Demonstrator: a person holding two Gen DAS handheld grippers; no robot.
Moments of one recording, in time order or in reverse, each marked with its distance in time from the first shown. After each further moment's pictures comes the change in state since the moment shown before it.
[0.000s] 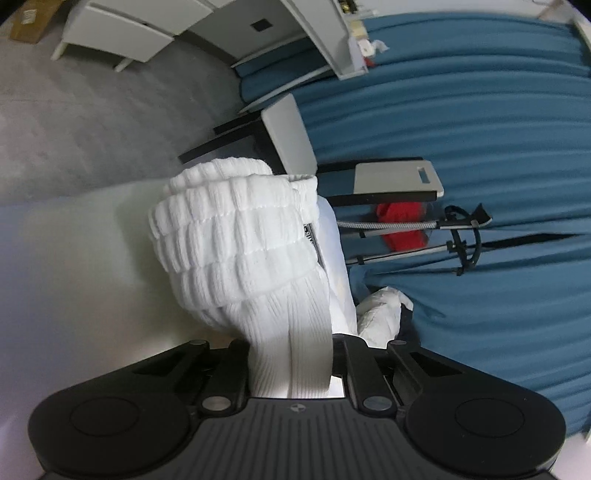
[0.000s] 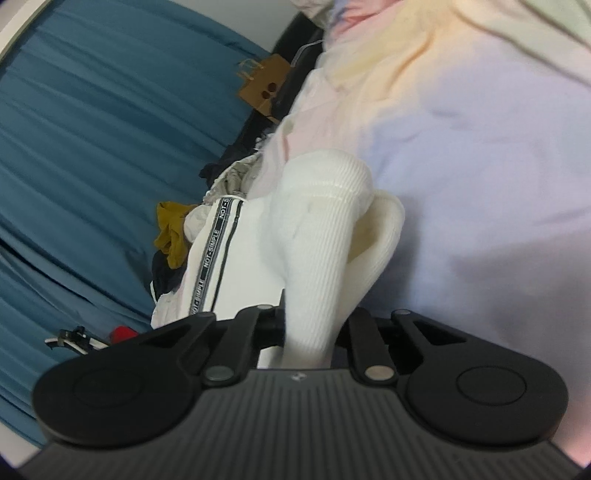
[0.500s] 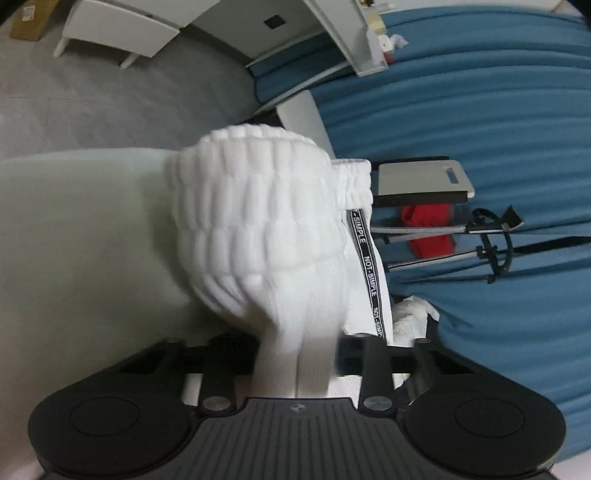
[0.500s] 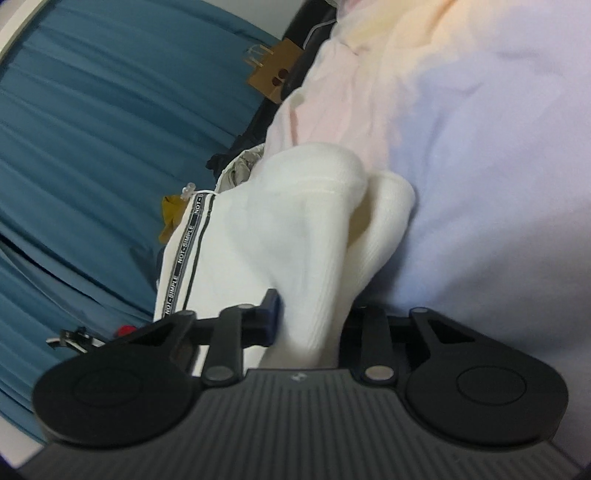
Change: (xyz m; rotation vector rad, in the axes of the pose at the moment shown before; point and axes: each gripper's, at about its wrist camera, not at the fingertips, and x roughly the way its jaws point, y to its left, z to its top) left arm 0.096 -0.007 -0.006 -0.011 -0.023 0.058; right arm 0.088 0.007 -0.004 -0.032 -0.002 0.045
